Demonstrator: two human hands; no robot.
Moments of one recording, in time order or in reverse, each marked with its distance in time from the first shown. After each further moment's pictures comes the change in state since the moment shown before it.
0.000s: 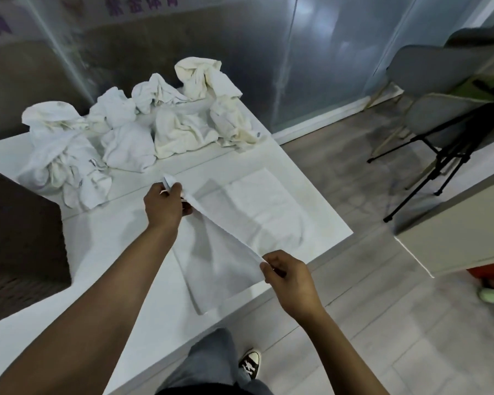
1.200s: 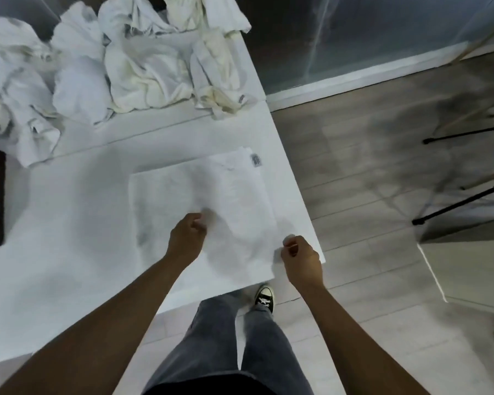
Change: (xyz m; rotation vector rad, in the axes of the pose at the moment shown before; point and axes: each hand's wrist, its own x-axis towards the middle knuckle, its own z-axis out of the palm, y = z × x) left_hand -0.023 -0.158 0.205 0.823 -0.157 -0.171; right_hand 0.228 0.173 -0.164 -0.292 -0.099 0.307
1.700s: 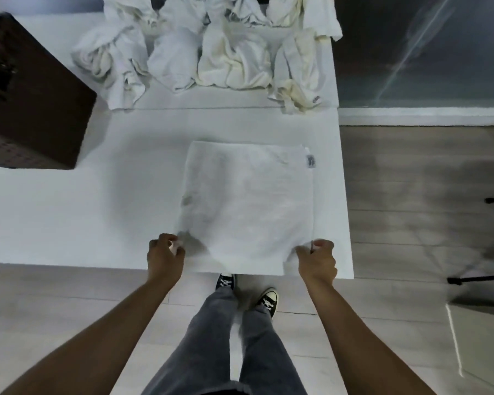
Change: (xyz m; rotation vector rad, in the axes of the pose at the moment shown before) left_hand -0.101 -0.139 -0.019 -0.068 0.377 -0.319; right_hand 0.000 -0.013 0.034 -0.079 -0.014 0.099
